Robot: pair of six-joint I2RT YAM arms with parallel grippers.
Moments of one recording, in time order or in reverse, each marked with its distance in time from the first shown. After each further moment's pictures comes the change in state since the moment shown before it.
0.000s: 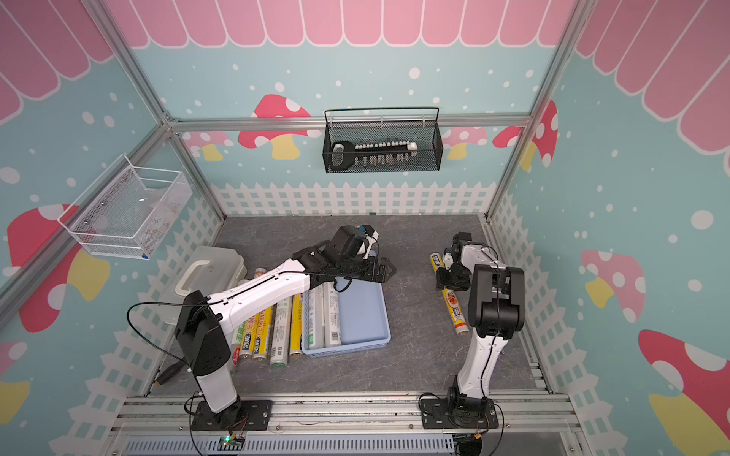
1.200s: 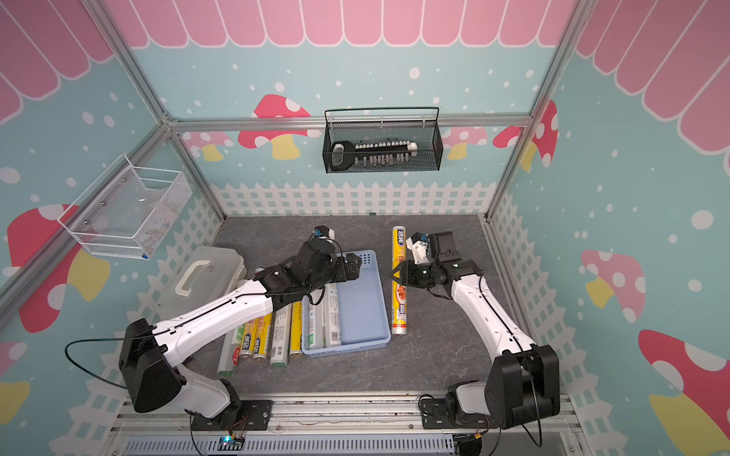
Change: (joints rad) left arm 0.022 -0.338 -0.365 0.124 -0.403 -0.164; right arm 0.356 -0.613 -0.253 0.232 -0.461 0.436
